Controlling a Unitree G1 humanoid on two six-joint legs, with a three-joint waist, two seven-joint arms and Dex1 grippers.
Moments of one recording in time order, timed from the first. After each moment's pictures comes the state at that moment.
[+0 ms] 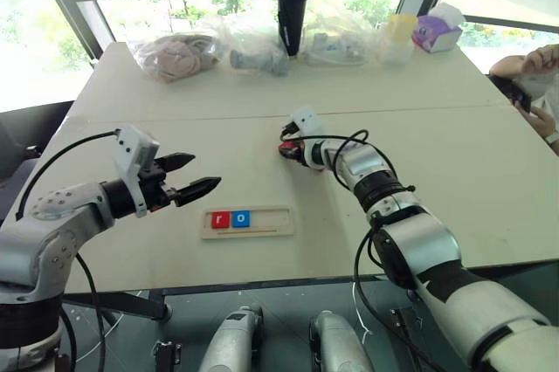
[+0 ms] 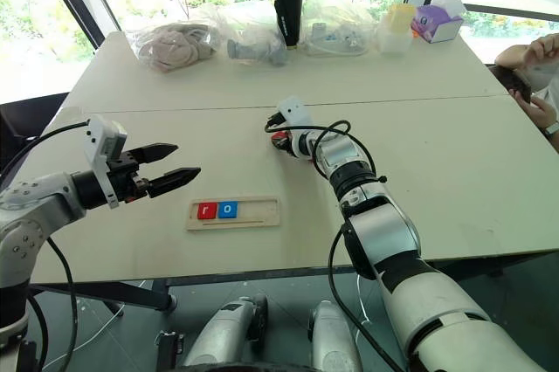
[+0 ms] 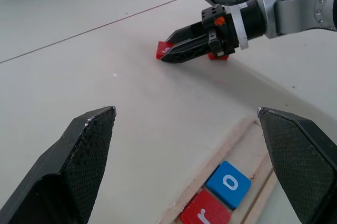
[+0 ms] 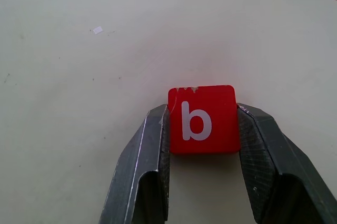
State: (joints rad) left arm -0.24 0.74 0.28 -0.41 -0.70 0.86 -0.74; right arm -1.10 -0.15 0.15 0.98 0.05 0.45 0.50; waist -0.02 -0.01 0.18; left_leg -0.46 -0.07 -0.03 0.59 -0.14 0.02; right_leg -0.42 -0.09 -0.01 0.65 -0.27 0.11
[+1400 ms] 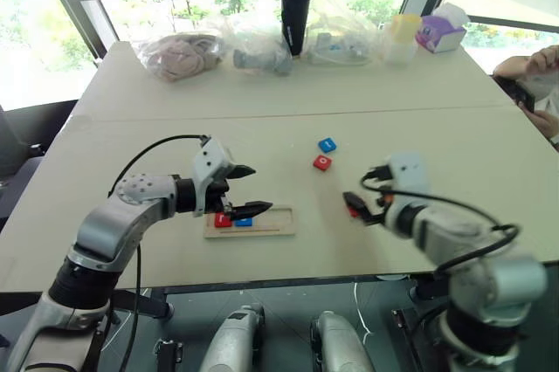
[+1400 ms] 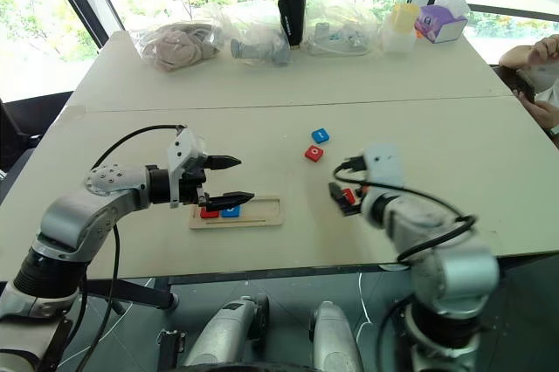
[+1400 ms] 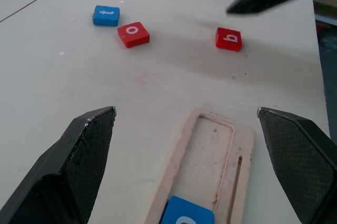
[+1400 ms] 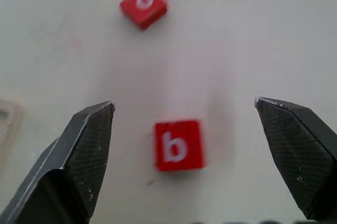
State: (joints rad) left arm -0.42 0.69 -0.12 -0.29 -0.48 0.67 -0.90; right arm -0.37 -0.48 -0.26 -0.75 0.35 1.49 0.39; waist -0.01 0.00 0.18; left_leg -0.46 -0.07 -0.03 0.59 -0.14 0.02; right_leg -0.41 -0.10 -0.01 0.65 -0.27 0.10
